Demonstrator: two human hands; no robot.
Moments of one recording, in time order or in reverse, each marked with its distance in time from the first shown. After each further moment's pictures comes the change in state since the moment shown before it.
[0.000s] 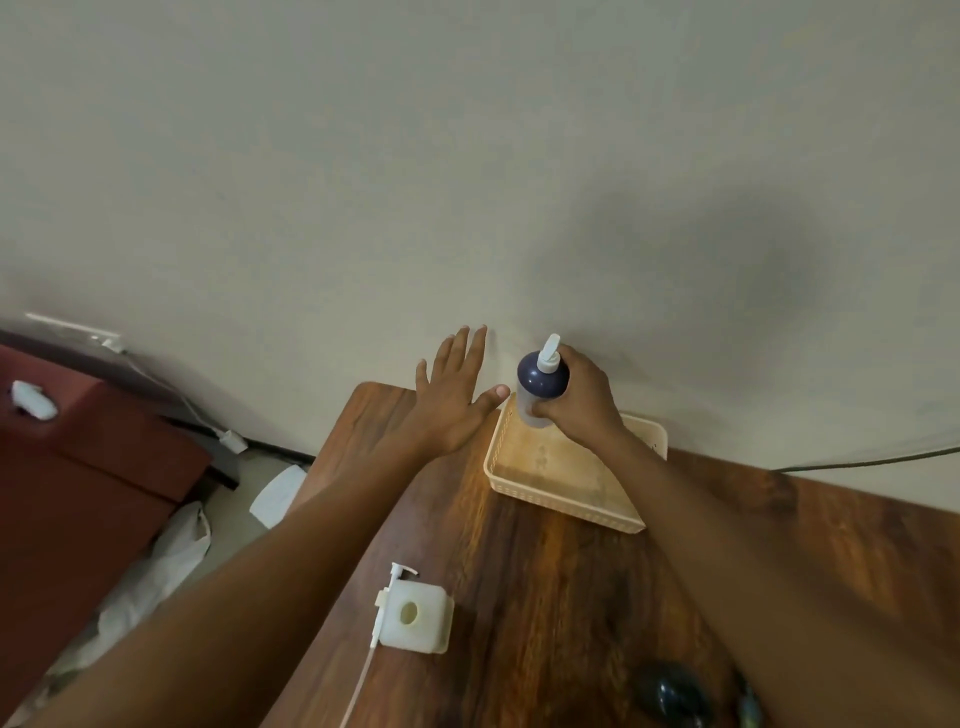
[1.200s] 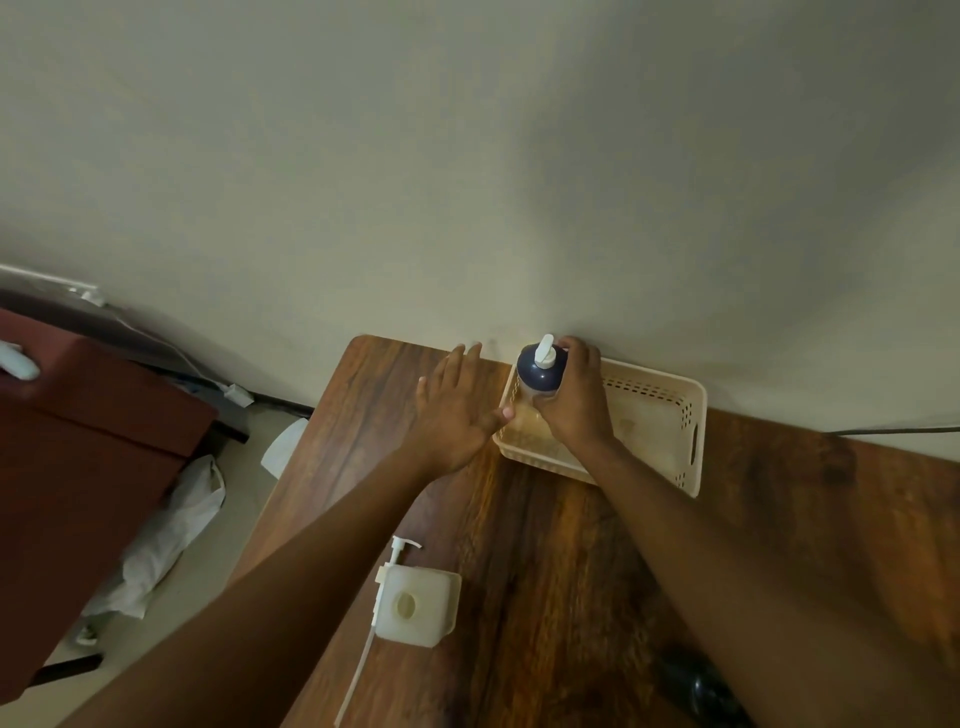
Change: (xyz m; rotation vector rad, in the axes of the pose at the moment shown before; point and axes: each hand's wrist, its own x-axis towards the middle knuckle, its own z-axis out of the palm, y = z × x) left_hand -0.005 -0.055 0.087 -0.103 -0.037 -0.097; right_hand 0.013 0.089 0.091 -0.124 0.084 0.066
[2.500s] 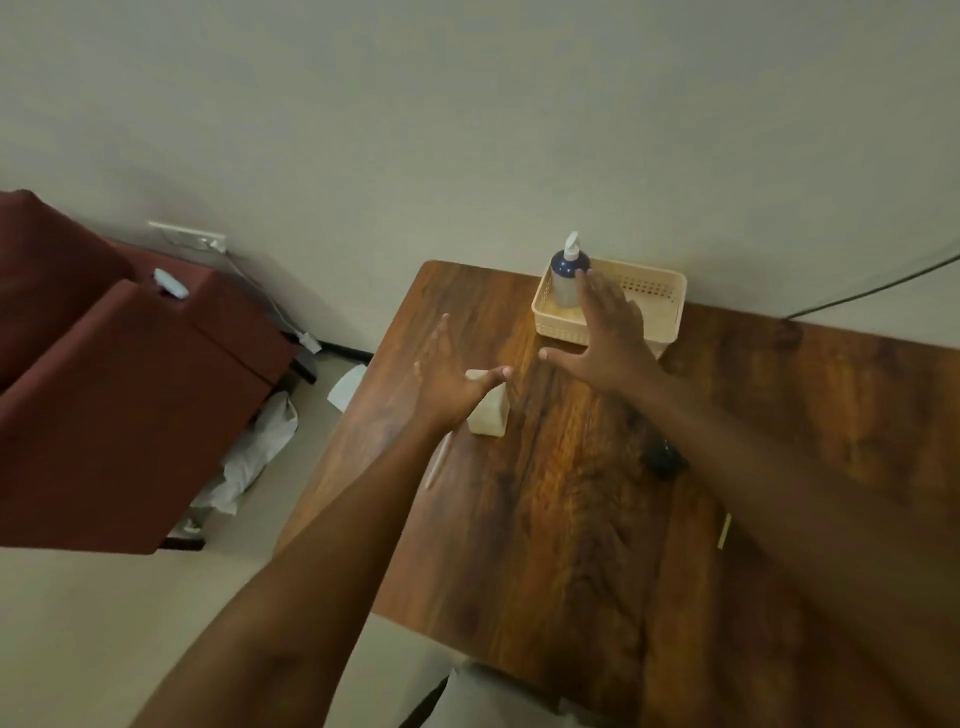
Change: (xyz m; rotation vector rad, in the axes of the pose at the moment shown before) left_hand -0.243 0.035 -0.049 -0.235 0.111 -0.298; right_hand -0.211 -0.081 -0.123 -0.337 -0.138 -0.304
